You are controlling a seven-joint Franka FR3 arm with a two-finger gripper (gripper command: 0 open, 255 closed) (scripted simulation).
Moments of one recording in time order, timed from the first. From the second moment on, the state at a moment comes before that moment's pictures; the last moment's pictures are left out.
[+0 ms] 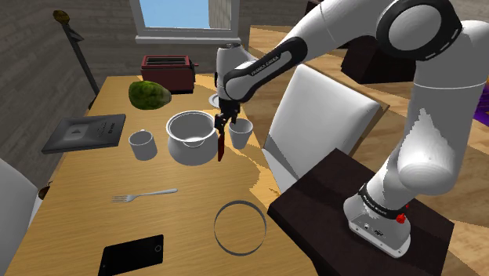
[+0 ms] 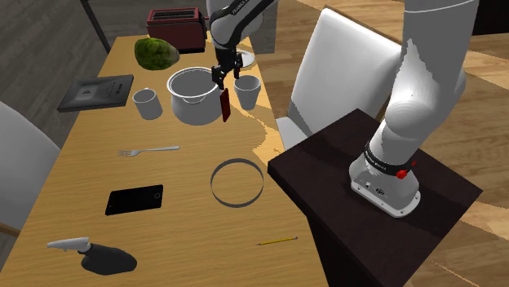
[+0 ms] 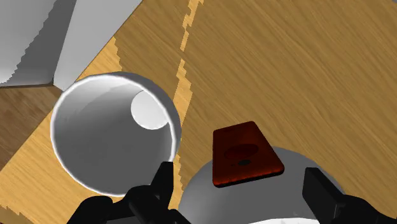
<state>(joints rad) 0.17 0.39 0.16 -1.95 -0.08 2.33 0.07</state>
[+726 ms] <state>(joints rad) 0.20 0.57 0.16 -1.85 -0.12 2.41 0.09</state>
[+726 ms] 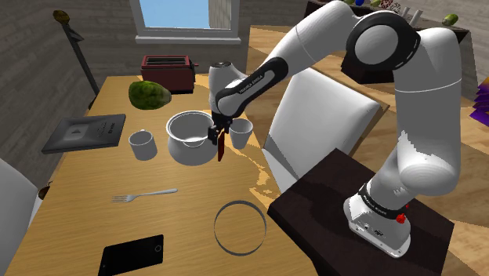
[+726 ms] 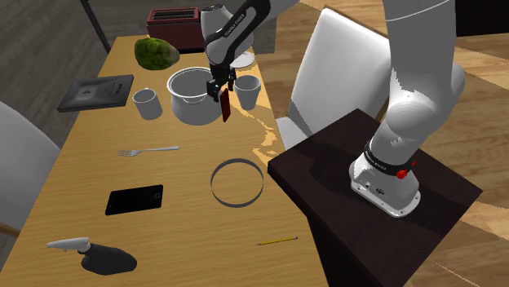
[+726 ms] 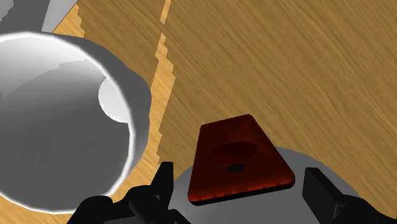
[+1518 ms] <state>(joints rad) 0.20 0.57 0.16 -1.85 -0.12 2.41 0.09</state>
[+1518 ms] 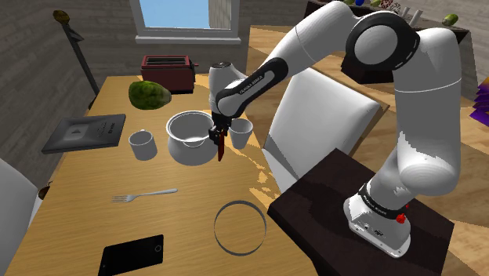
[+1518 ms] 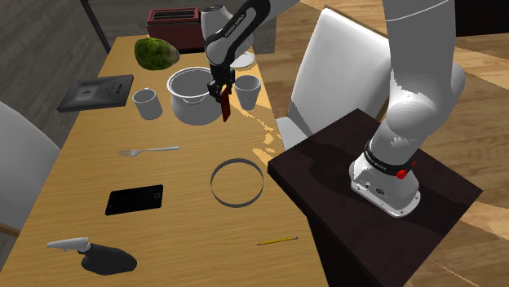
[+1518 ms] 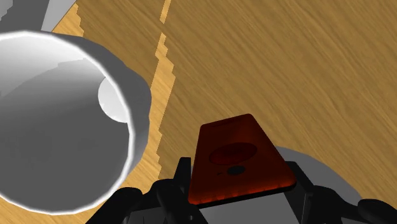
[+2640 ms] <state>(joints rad) 0.19 0.46 0.17 -1.85 -0.09 2.29 0.07</state>
